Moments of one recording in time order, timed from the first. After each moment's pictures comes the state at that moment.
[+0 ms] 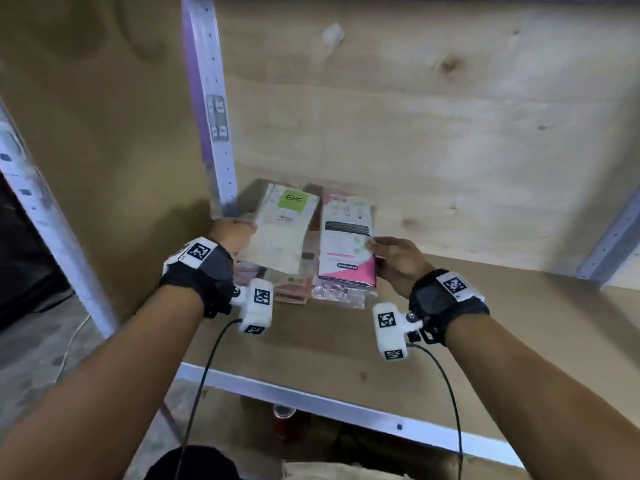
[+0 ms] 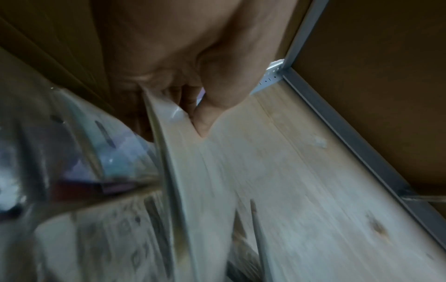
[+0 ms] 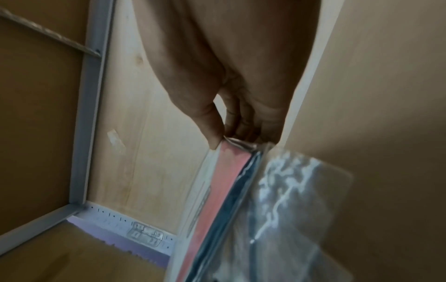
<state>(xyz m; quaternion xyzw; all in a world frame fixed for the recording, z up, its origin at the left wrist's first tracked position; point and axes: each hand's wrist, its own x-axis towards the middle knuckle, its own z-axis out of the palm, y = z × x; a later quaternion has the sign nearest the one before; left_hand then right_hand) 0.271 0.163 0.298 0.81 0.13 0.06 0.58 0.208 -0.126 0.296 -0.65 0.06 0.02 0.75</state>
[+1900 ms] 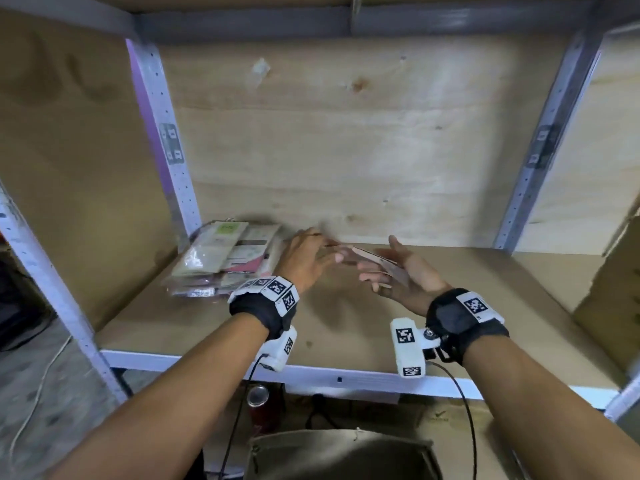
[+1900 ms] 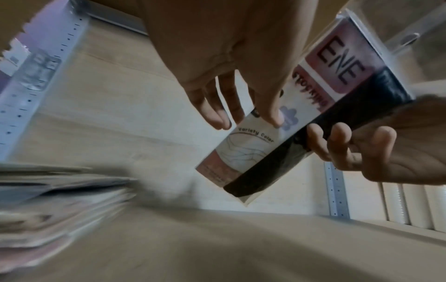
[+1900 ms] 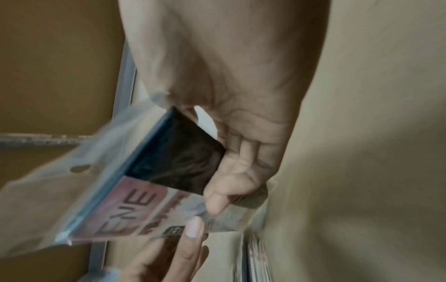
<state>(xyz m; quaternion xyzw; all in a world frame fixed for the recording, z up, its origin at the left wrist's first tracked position) 0.156 -0.023 0.299 0.88 -0.30 0.19 0.33 0.095 -0.229 0.298 -0.56 0.08 0.08 0.82</state>
